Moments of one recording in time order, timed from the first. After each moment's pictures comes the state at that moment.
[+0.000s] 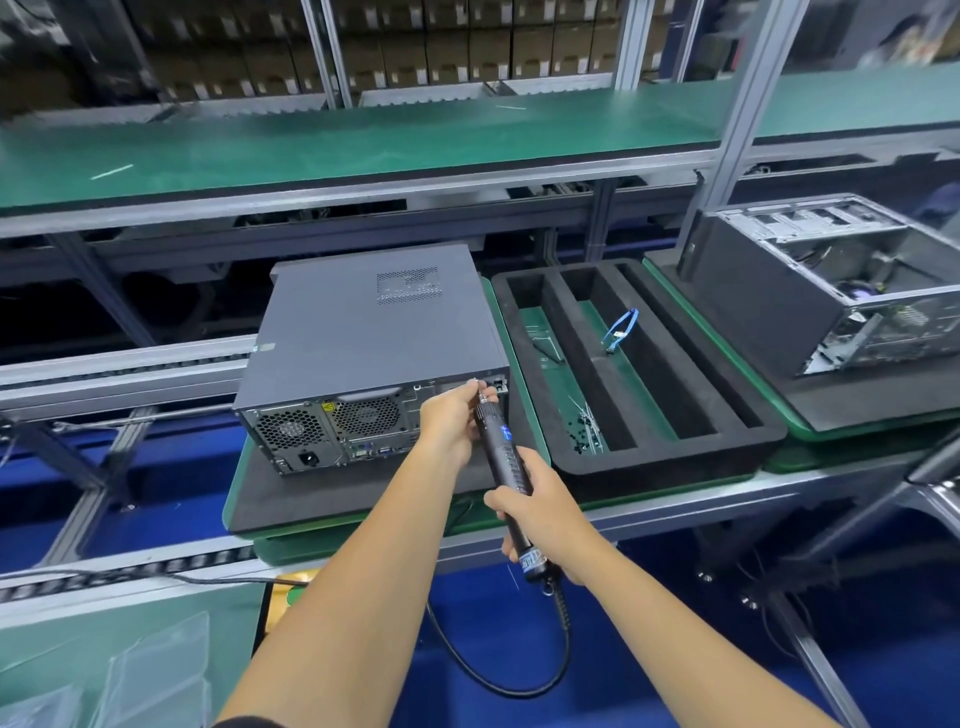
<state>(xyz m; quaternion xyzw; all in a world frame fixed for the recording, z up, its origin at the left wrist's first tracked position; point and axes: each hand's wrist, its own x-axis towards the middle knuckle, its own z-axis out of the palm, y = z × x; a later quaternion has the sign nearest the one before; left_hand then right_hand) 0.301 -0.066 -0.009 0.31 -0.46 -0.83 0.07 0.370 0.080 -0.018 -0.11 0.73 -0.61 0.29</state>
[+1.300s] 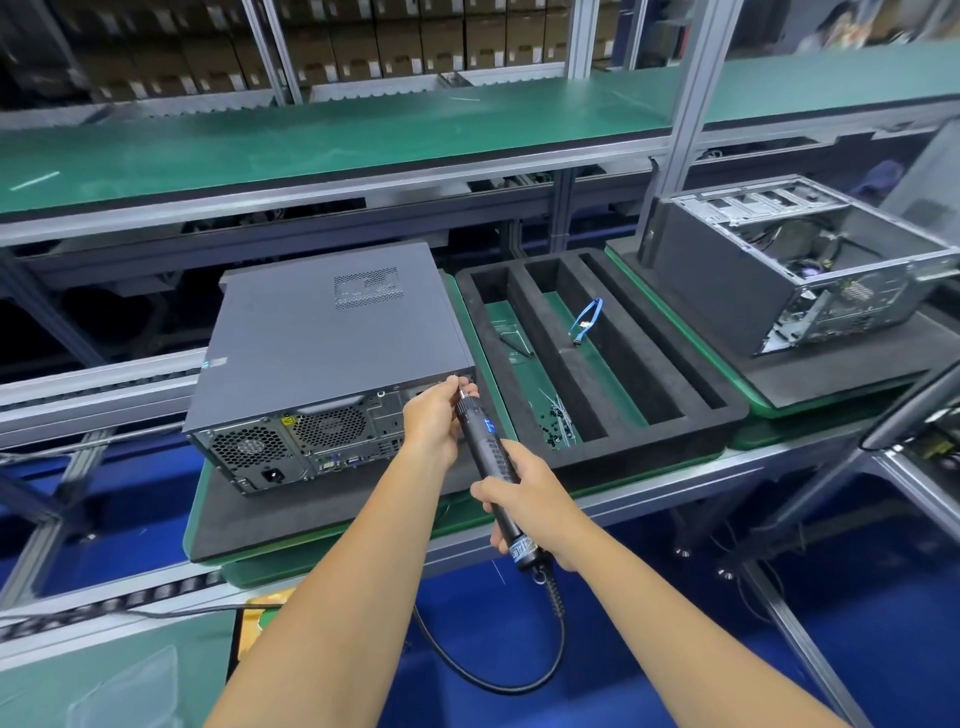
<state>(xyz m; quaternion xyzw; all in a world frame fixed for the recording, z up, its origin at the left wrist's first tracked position) 0.284 -0.052 -0.018 0.31 -0.44 -0.84 0.07 0.359 0.095 -0.009 -0.08 0.72 -0.62 0.30</state>
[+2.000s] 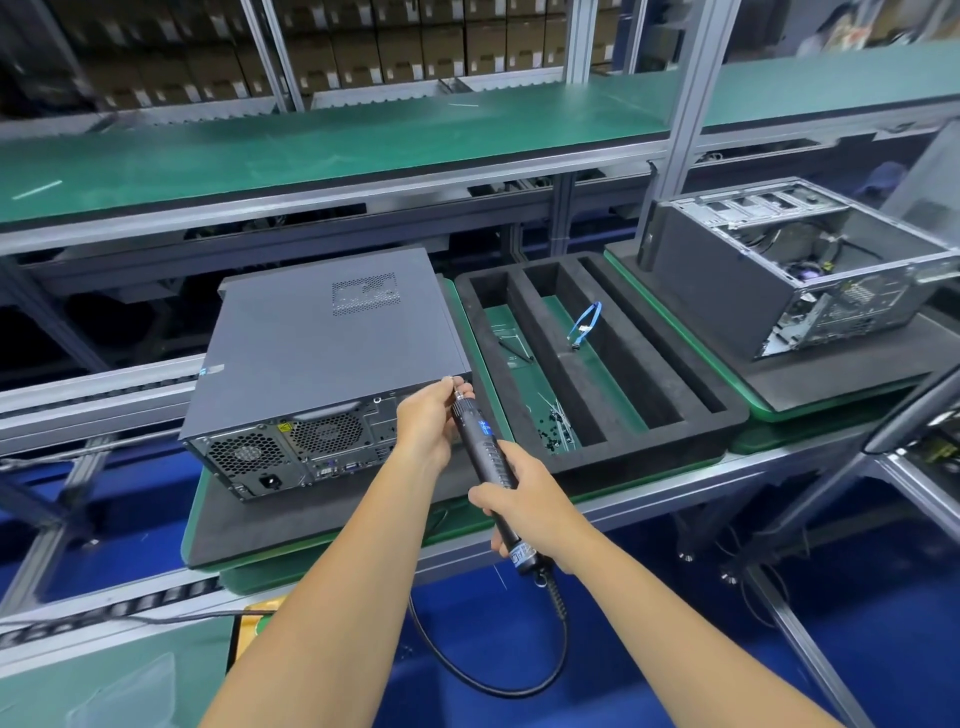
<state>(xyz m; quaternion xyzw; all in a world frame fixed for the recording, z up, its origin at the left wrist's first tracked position) 0.283 -0.054 -0.013 0.29 -0.47 -0.83 0.08 0.351 0.097 -0.015 -0.10 0.74 -0.60 0.28</state>
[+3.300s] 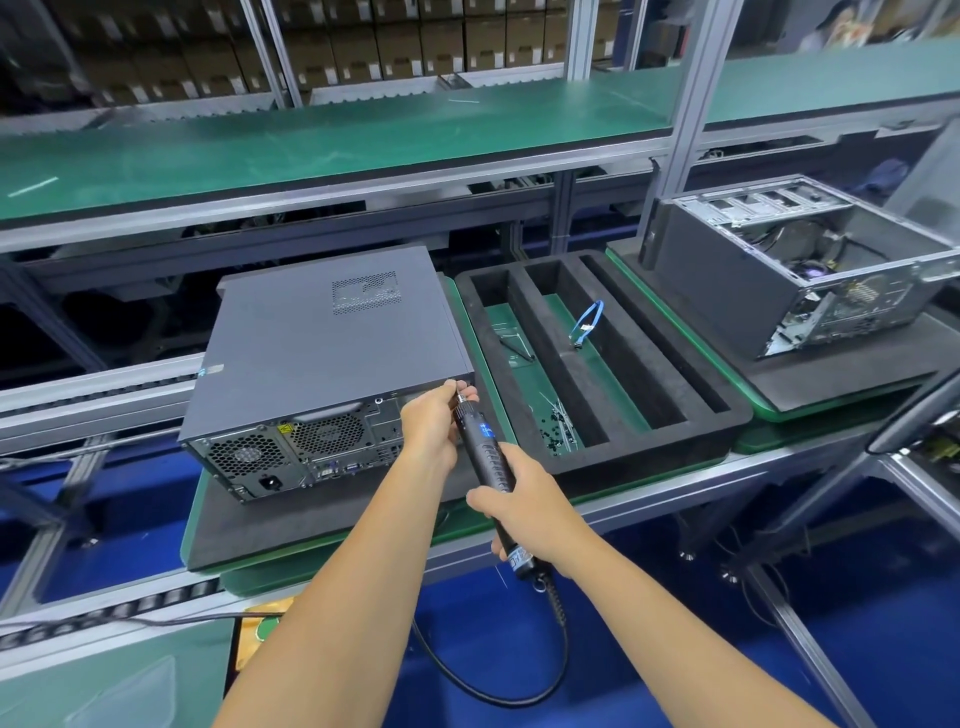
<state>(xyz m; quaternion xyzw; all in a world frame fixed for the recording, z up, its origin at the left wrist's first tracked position) 0.280 -0.051 -0.014 0.32 -0.43 -0.84 0.08 0.354 0.091 -0.009 -0.10 0.77 -0.58 0.27</state>
